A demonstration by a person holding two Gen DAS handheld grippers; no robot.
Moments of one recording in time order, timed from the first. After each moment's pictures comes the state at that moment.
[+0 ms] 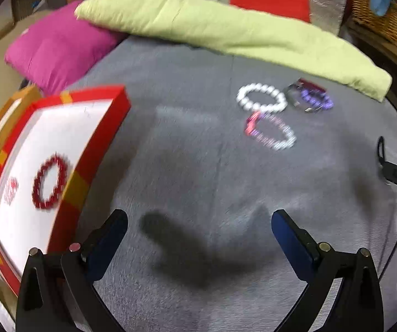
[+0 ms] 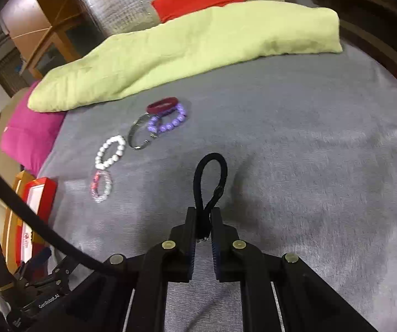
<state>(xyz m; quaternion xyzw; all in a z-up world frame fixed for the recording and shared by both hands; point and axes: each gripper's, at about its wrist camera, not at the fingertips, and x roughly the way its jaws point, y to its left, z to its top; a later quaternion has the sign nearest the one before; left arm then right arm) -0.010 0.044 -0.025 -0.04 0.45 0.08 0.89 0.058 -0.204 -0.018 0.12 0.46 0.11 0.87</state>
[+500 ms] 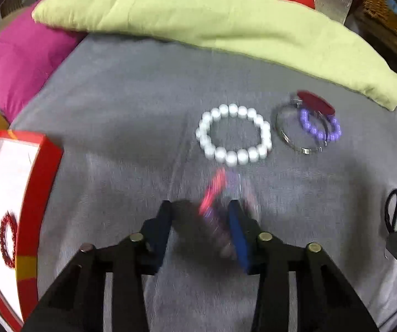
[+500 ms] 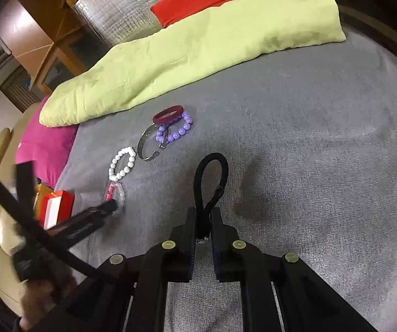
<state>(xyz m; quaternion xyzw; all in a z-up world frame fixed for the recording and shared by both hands) 0.097 0.018 -0.035 -0.05 0.51 0.08 0.86 0.066 -0.217 -0.022 0.18 0.47 0.15 0.85</state>
